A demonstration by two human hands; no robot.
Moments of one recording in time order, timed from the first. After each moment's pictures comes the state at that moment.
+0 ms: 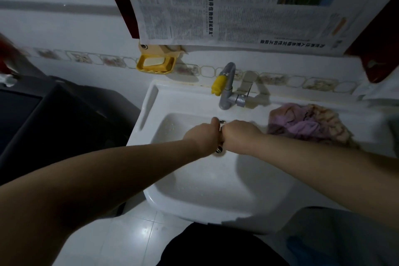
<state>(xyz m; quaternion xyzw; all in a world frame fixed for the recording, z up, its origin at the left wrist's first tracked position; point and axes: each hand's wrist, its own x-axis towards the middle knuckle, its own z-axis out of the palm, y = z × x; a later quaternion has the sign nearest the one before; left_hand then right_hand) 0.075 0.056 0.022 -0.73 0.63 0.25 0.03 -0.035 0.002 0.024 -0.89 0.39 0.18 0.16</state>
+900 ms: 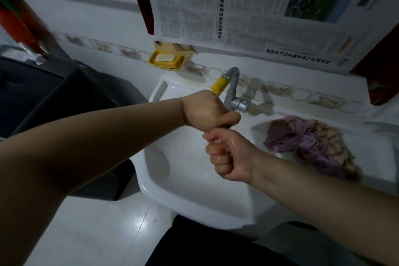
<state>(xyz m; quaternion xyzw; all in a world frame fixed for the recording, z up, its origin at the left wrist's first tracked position) 0.095 0.025 0.090 -0.28 0.93 -0.18 -0.14 -0.061 0.050 0.092 -0.28 0.40 0.01 0.87</state>
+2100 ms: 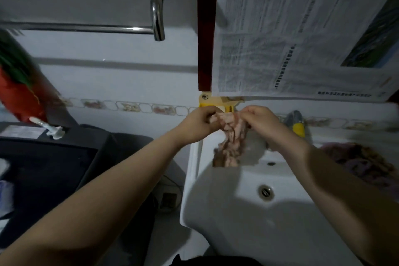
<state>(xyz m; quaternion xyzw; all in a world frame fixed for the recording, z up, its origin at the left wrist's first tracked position) 0.352 0.041 0.106 -0.57 0.68 0.32 -0.33 0.165 0.007 0.134 -0.70 0.52 -0.26 0.43</state>
